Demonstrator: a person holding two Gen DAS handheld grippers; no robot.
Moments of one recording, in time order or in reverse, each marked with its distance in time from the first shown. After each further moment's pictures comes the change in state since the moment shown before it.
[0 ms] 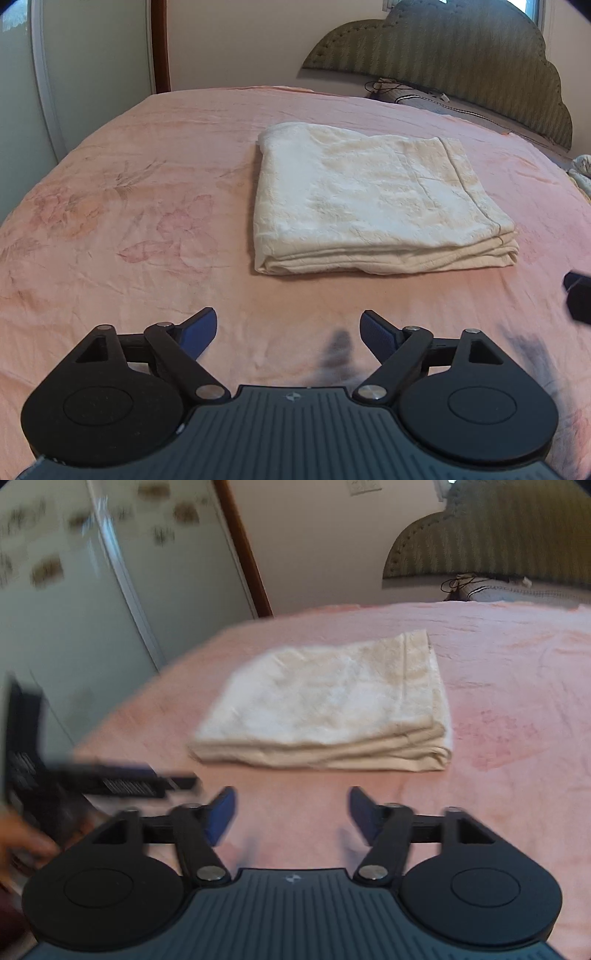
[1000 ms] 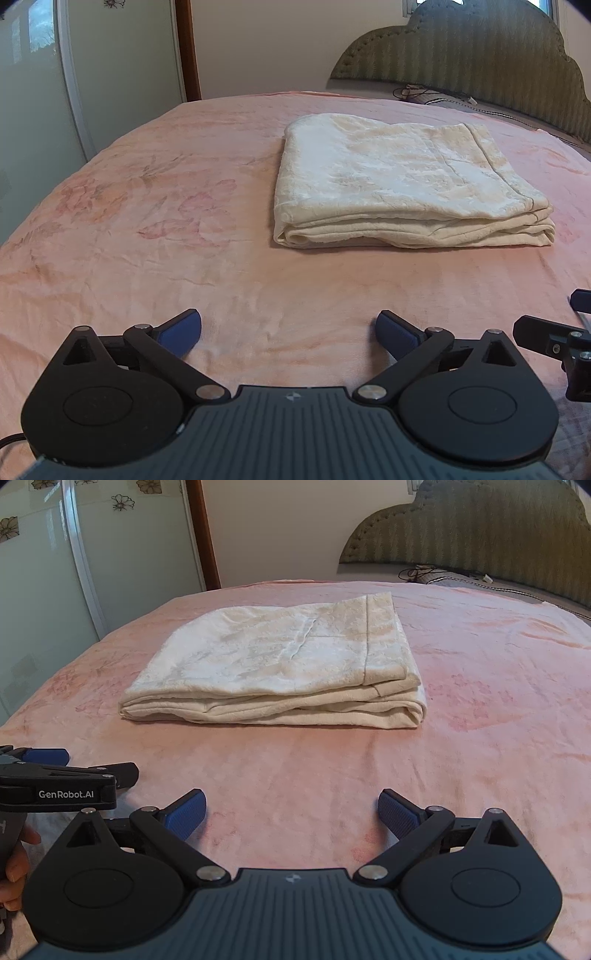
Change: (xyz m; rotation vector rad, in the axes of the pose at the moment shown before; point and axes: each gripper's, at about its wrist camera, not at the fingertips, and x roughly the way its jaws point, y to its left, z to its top) left arm 0.012 -0.010 -0.032 -0.005 -0.064 0.132; right arm 0.054 -0.006 -0.041 -0.112 0.101 -0.267
